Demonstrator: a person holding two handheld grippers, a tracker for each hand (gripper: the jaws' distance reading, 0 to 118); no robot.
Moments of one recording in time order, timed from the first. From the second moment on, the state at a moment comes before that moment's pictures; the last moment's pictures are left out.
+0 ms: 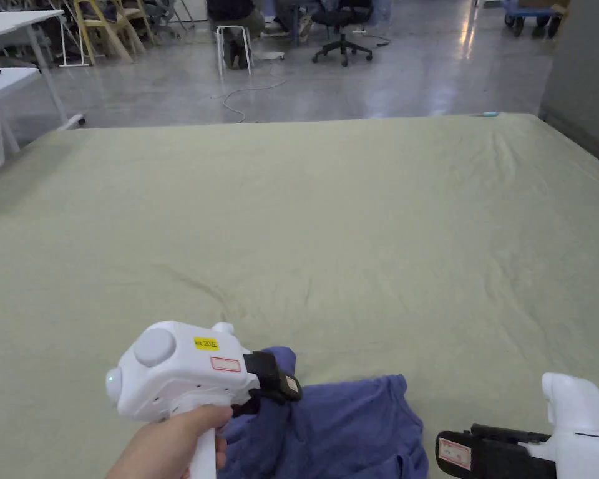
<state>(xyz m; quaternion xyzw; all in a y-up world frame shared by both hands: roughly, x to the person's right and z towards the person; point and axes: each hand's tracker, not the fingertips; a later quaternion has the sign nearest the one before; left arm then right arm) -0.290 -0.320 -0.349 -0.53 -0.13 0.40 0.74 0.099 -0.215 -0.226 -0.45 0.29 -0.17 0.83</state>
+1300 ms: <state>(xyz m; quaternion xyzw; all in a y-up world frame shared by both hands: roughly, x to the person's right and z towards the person) -0.116 -0.302 -0.374 -0.50 -0.30 0.36 0.73 0.156 -0.235 -0.222 -0.44 0.26 -0.20 0.83</state>
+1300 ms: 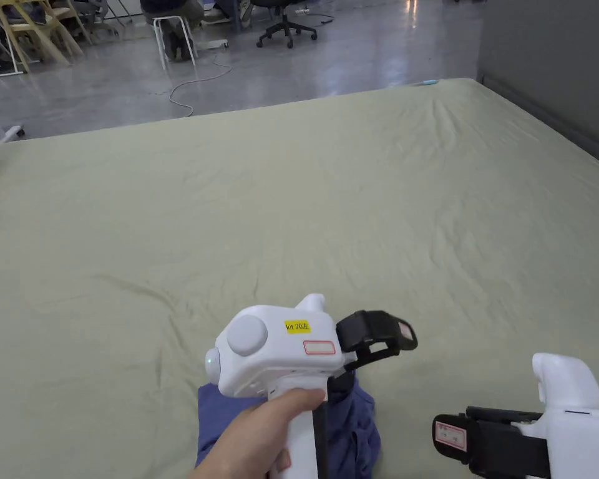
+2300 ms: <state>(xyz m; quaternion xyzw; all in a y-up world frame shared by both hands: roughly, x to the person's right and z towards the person) -0.164 -0.355 -0.336 -0.58 -0.16 0.20 0.77 0.167 -0.227 -0.215 -0.43 0.26 -0.23 0.84</state>
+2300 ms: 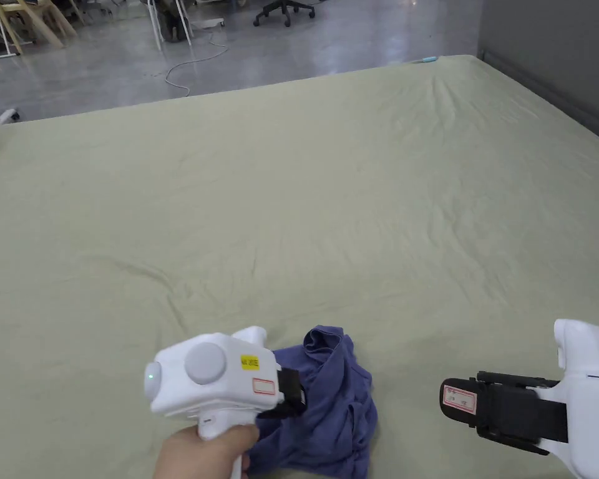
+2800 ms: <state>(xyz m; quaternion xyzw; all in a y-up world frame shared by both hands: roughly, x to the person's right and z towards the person) -0.035 -0.360 -0.345 -0.60 -0.26 0.23 0.72 0.212 -0.208 -0.195 -0.41 0.20 -0.23 0.86</state>
